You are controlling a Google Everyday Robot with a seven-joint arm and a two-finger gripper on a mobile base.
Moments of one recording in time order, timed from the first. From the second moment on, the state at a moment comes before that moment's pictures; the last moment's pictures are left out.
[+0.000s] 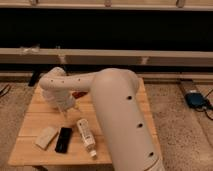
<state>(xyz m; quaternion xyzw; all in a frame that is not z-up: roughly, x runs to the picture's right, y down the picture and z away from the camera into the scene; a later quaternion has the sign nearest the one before) -0.185 0.156 0.822 -0.29 -0.34 -0.80 0.39</state>
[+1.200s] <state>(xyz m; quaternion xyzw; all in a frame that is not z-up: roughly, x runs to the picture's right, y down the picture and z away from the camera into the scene) -0.221 0.146 0.795 -0.19 -0.34 -0.83 0.41</state>
